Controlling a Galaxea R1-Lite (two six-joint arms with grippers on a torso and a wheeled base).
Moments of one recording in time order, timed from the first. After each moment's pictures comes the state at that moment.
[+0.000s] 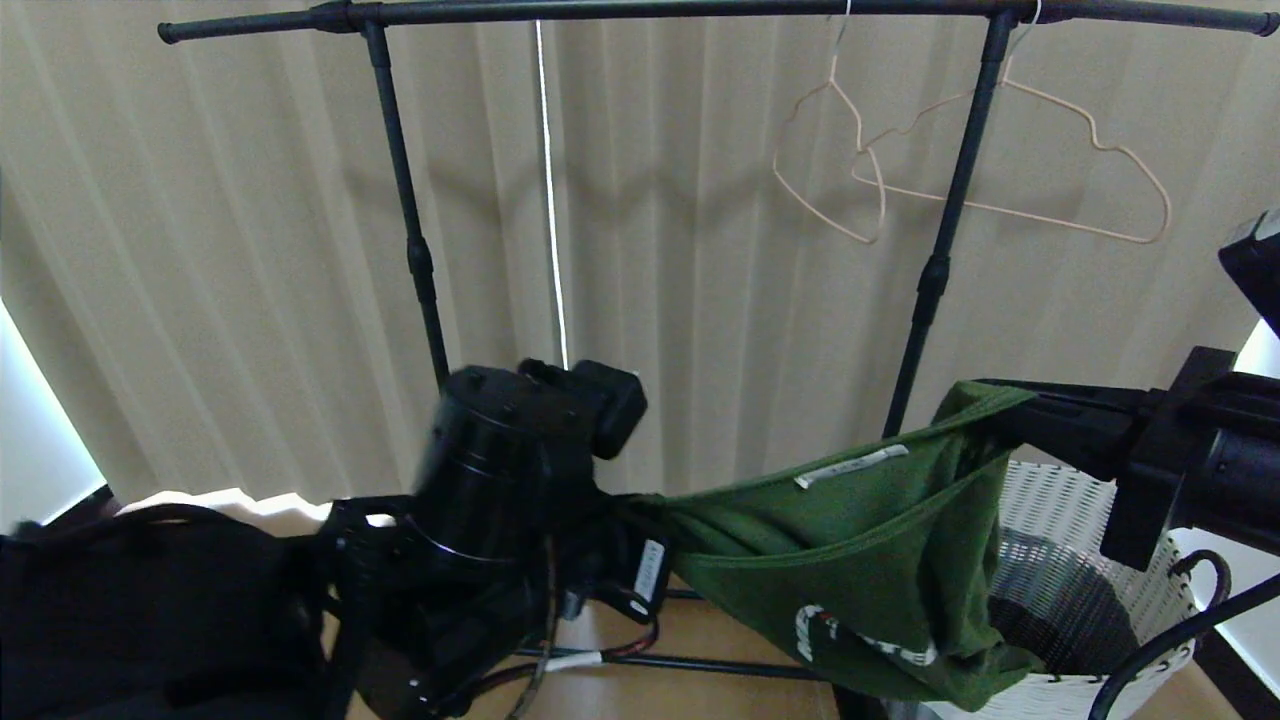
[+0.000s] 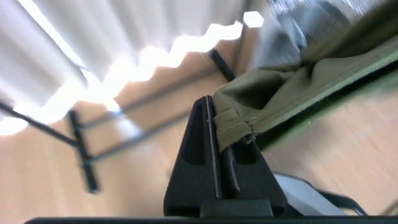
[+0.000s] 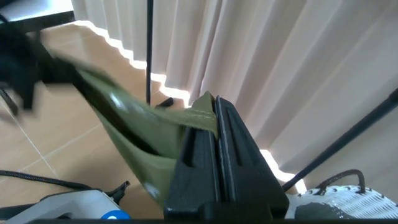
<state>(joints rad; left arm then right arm) -0.87 1.68 -0.87 -0.34 0.28 -0.13 0.59 1.20 -0.74 -0.24 0.00 -0.08</state>
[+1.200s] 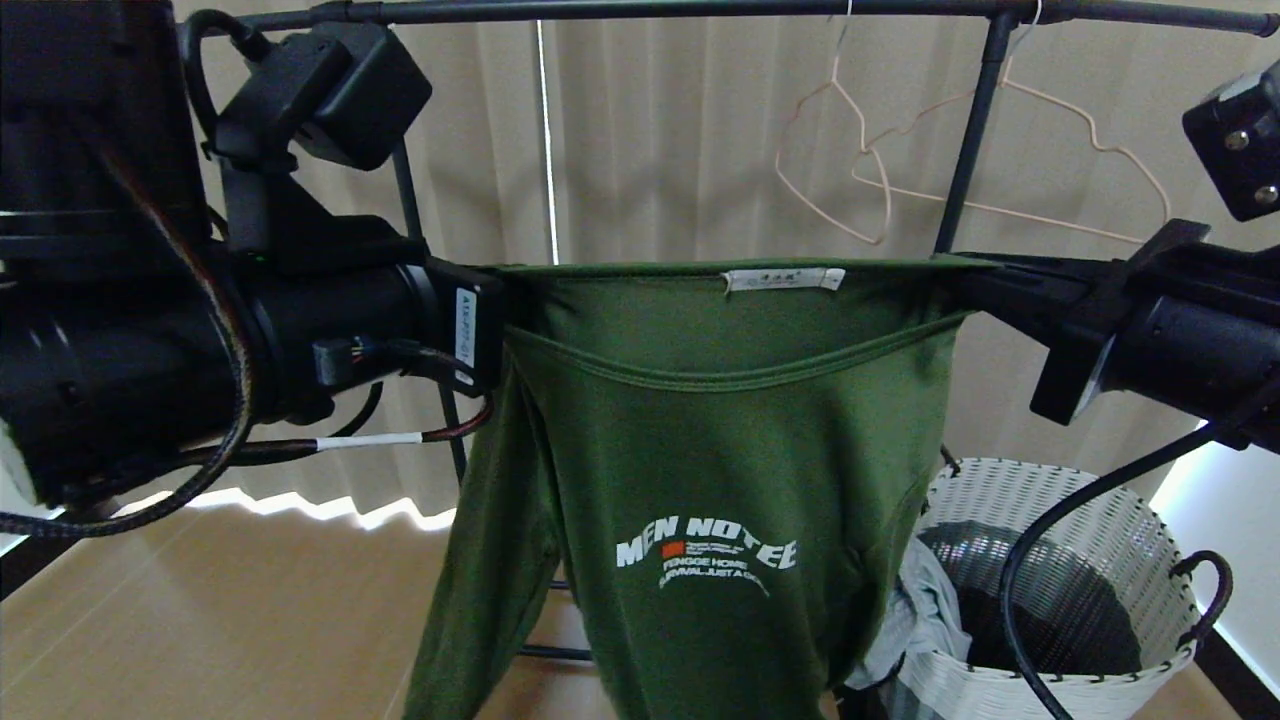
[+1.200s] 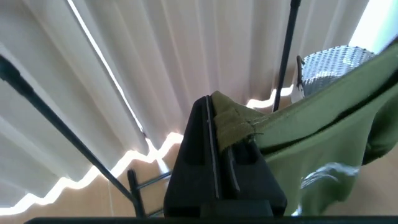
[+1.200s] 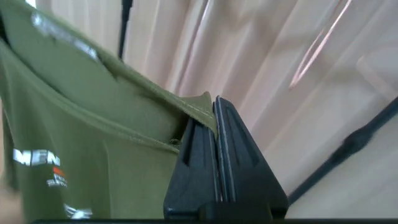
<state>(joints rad) -0.69 1.45 -1.12 -0.16 0.22 0.10 0.55 1.32 -0.85 -0.45 -0.02 -0.23</state>
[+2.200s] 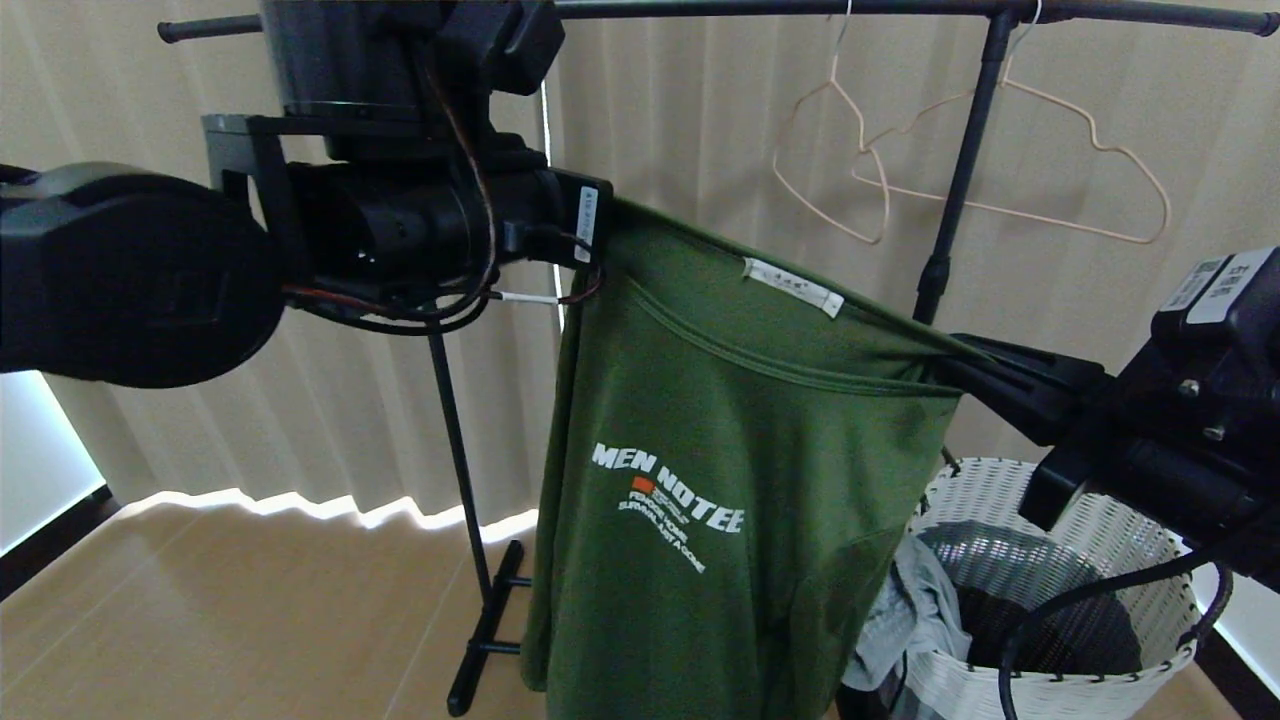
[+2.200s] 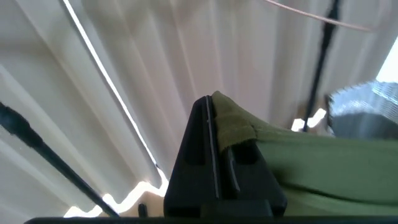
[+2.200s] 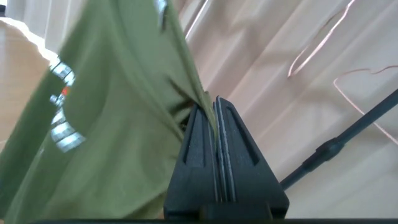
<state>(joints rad) -0.62 1.78 -1.52 -0.18 0.22 0.15 0.55 1.31 -0.53 -0.81 -0.01 -0.45</state>
